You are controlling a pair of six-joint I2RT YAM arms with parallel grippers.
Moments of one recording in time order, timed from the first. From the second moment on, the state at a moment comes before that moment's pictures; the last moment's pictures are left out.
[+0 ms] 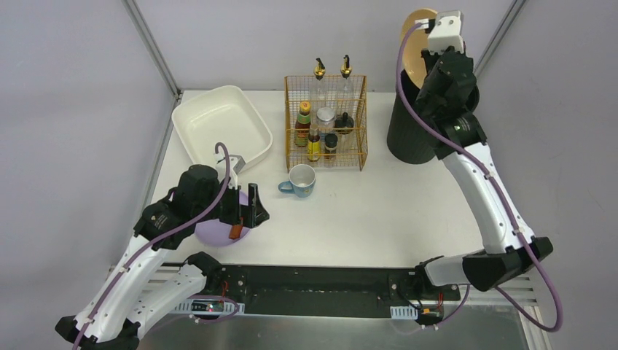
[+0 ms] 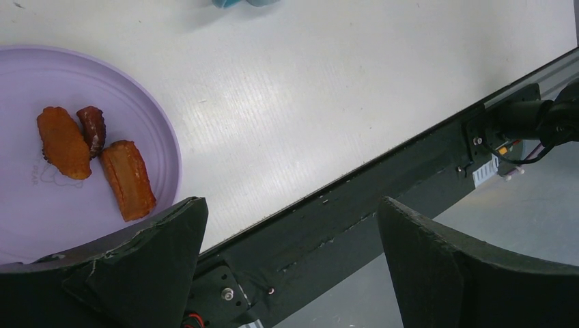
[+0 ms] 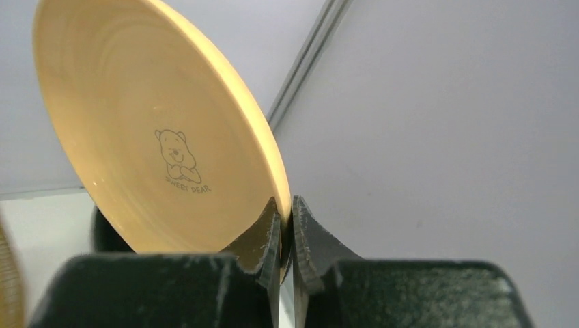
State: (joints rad) left arm -0.54 0.67 0.93 -0.96 0.18 -0.40; right arm 0.41 1.39 1.65 -0.09 0.86 -0.61
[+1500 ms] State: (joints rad) left arm -0.54 0.55 1.04 -0.85 0.04 -0.83; right arm 0.75 1.20 1.42 -0.83 -0.07 0.65
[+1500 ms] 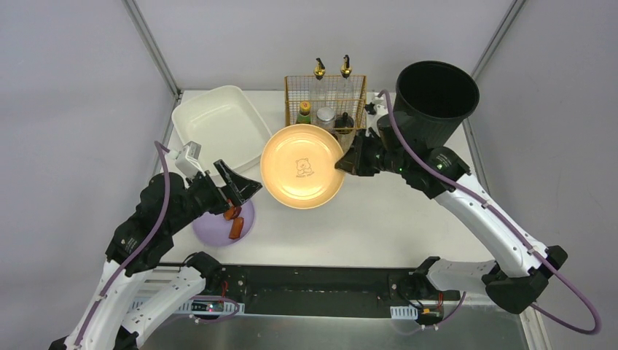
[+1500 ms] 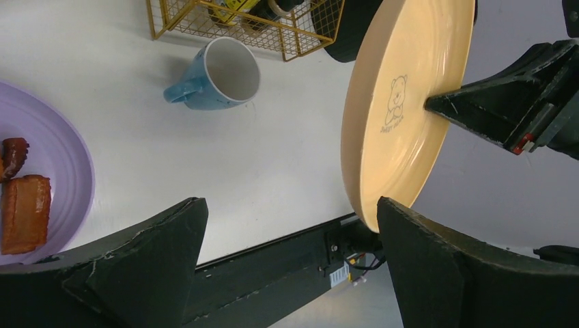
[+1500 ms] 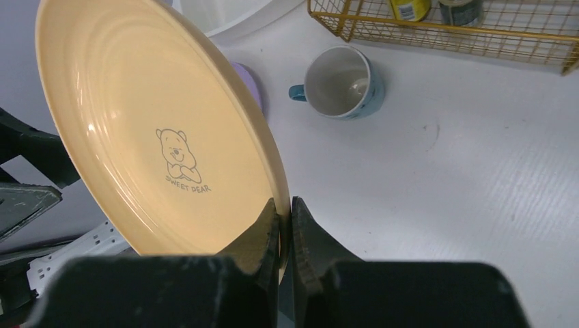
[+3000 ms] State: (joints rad) left arm -0.54 0.61 0.98 -0.77 -0.03 -0.89; right arm 0.86 1.32 1.44 -0.72 -0.06 0.69
